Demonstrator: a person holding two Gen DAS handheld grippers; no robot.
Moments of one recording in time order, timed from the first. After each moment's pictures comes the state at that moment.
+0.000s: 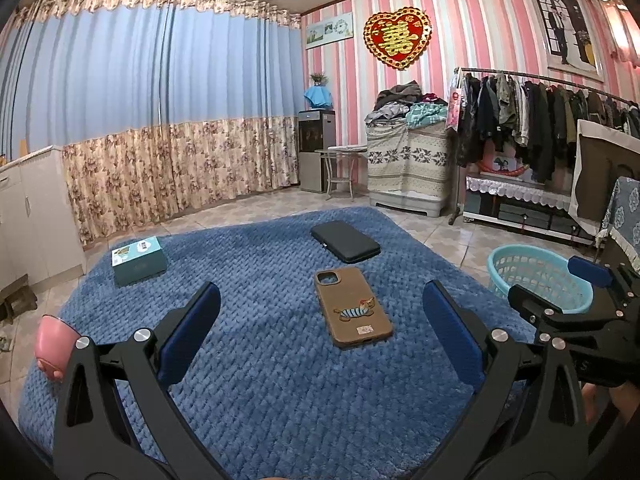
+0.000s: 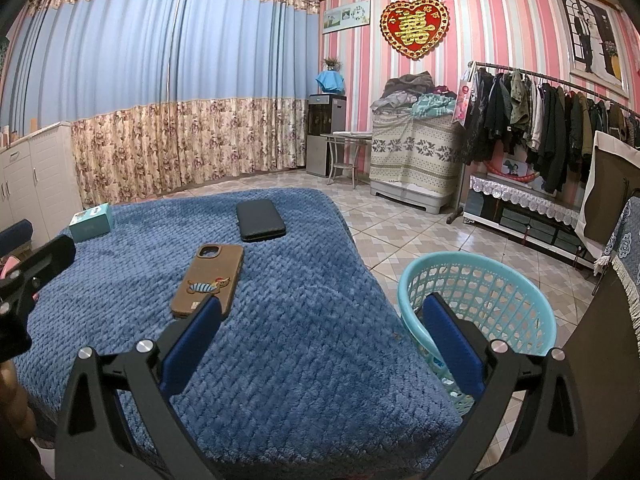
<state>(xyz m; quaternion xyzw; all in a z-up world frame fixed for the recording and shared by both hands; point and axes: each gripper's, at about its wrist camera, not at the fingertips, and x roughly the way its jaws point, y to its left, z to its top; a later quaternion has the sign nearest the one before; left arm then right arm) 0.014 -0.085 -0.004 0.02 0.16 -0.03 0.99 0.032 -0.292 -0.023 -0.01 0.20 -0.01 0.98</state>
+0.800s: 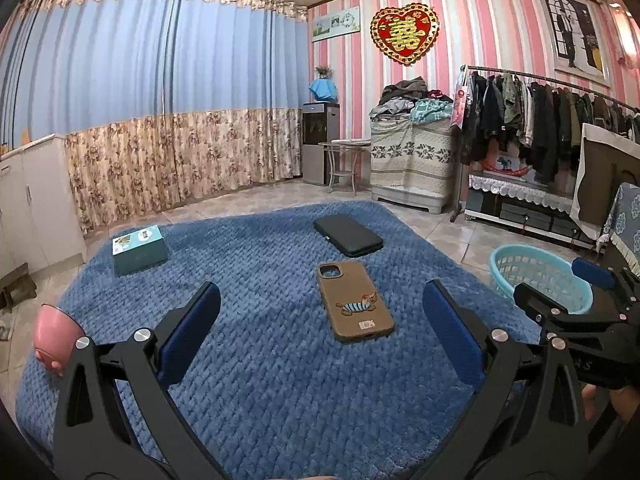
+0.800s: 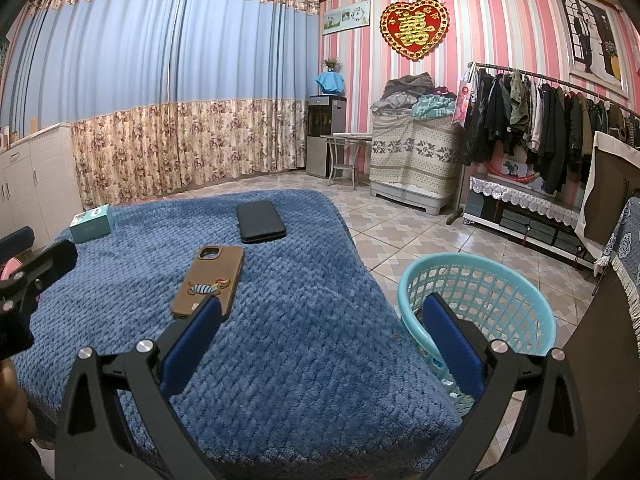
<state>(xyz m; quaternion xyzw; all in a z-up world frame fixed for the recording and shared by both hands) 0.014 -0.087 -0.005 0.01 0.17 -0.02 0.98 0.032 -0.292 -0.023 -0.01 0.20 -0.01 0.98</state>
